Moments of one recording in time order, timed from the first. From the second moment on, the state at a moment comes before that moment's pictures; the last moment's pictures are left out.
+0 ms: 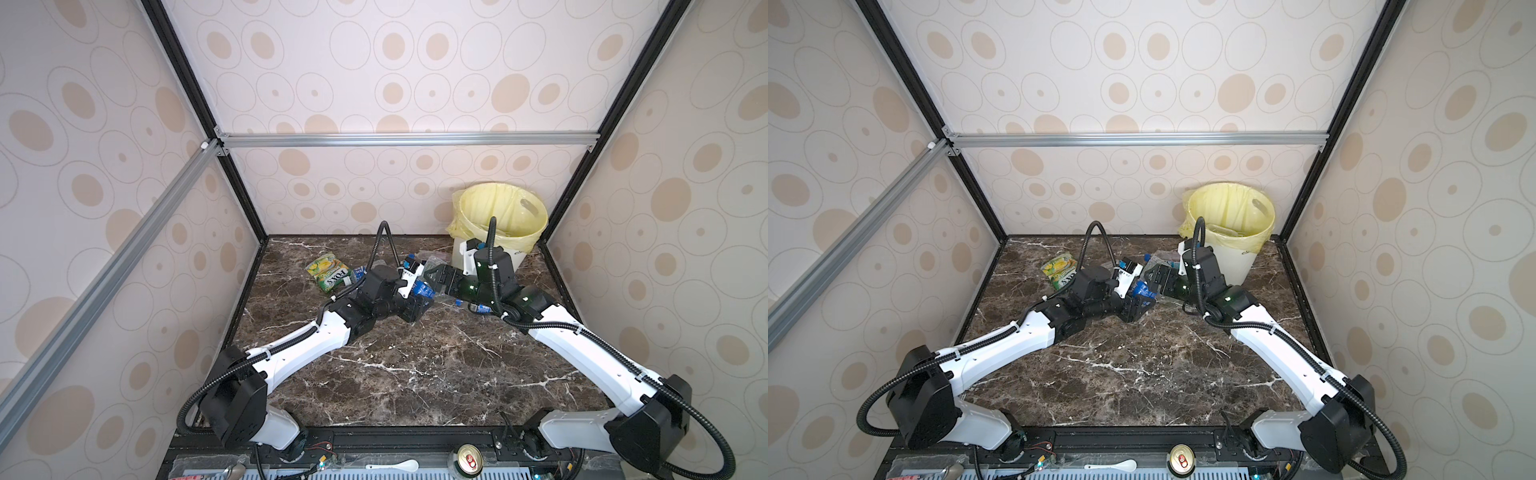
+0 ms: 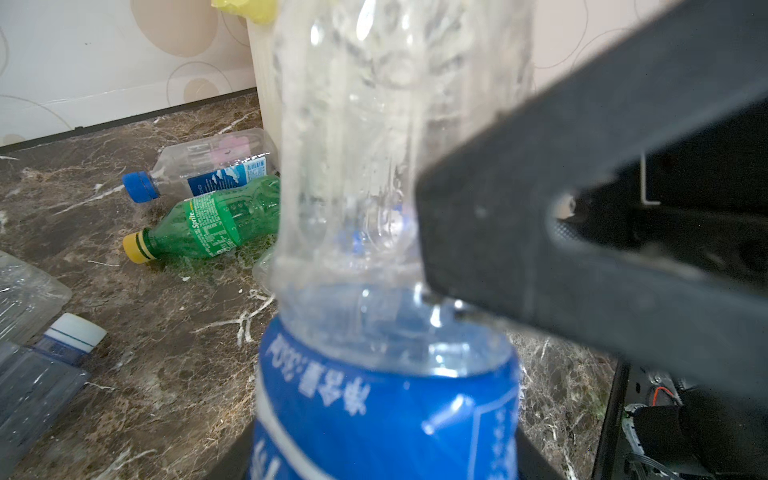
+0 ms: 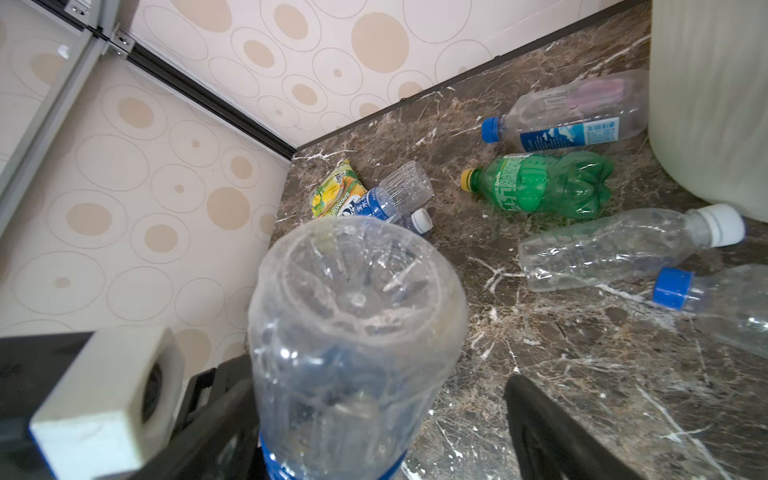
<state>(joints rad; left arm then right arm) -0.75 1.45 1.08 -0.11 0.22 -0.22 0.57 1.29 1.18 -0.41 -0.11 0.74</state>
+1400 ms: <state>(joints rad) -0.78 1.45 1.38 -0.20 -0.07 0.03 0.48 1.31 1.55 -0.61 0.03 0.46</state>
